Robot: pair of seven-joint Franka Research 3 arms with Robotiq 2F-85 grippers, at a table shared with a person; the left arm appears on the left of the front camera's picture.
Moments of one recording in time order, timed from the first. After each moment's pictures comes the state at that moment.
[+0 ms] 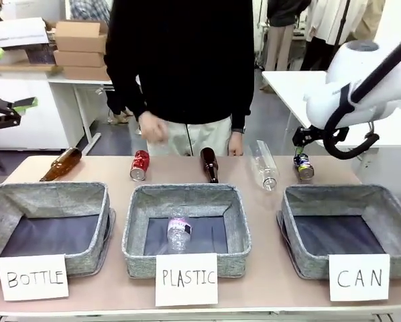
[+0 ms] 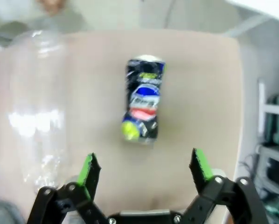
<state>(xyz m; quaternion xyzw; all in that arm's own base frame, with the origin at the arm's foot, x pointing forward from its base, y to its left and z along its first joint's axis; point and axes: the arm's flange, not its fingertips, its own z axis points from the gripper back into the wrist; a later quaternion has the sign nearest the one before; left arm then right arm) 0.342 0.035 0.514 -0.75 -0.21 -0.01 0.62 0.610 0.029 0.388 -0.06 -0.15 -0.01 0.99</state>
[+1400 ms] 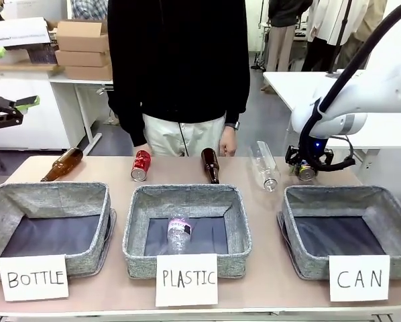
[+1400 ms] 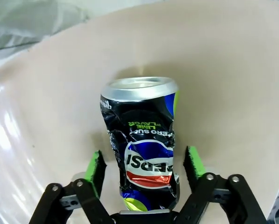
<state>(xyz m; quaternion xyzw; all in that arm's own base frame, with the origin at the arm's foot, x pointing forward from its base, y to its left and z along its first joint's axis) 0.342 0.035 0.515 -0.76 -0.21 -0.01 0.62 0.665 0.015 0.304 0.01 -0.05 -0.11 0.99</state>
